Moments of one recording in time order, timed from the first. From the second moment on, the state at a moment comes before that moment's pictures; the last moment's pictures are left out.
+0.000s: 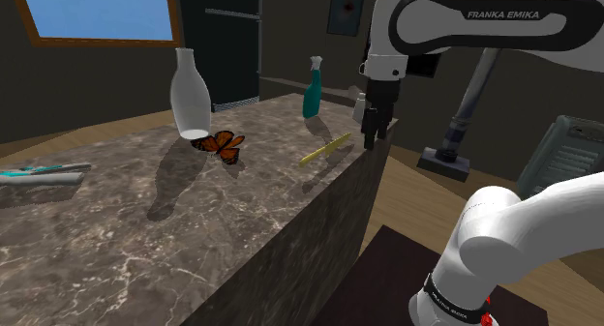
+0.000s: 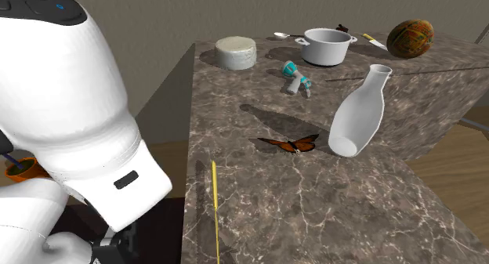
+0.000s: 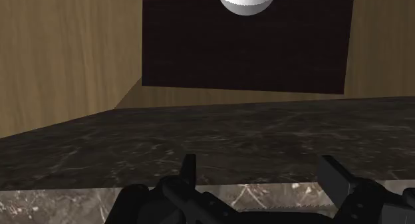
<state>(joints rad) 0.00 -0.75 -0.06 -2.37 -0.05 1.52 -0.09</state>
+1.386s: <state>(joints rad) 0.11 -0.14 0.10 -1.92 -0.15 1.79 -0.10</state>
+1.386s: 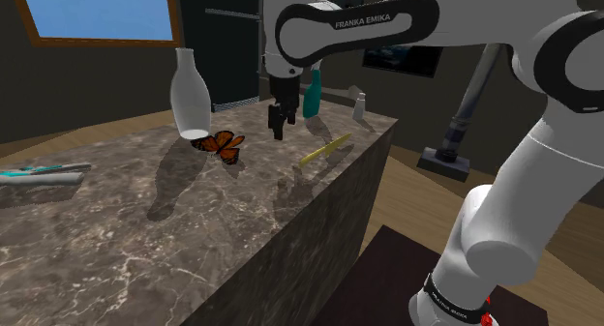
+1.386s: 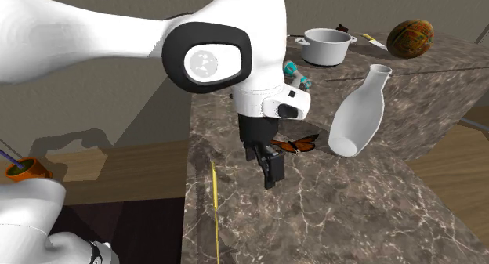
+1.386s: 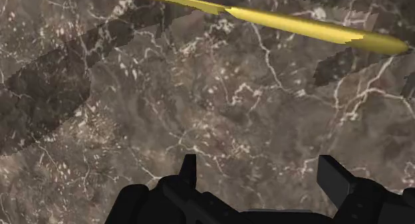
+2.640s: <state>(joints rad) 0.28 0.46 0.19 -1.23 -0.41 1.76 -0.10</state>
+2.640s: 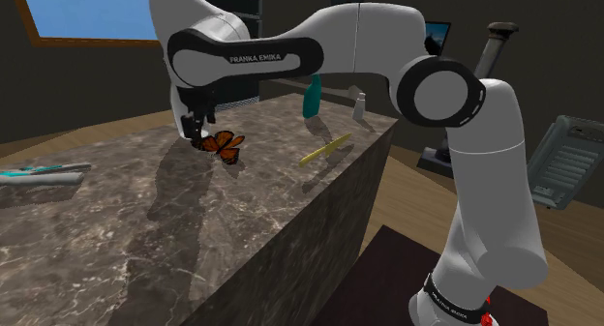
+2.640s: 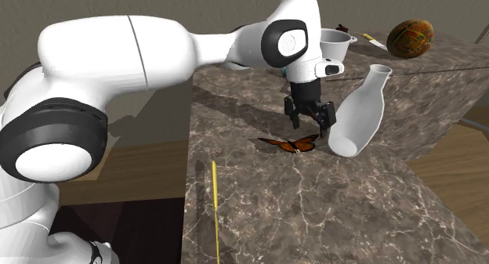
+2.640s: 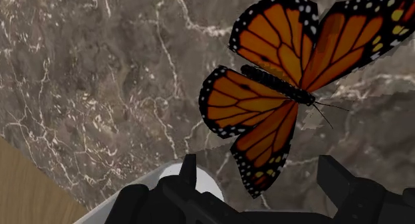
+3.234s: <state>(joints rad) 0.27 0.46 0.19 -1.30 -0.41 1.83 -0.07</state>
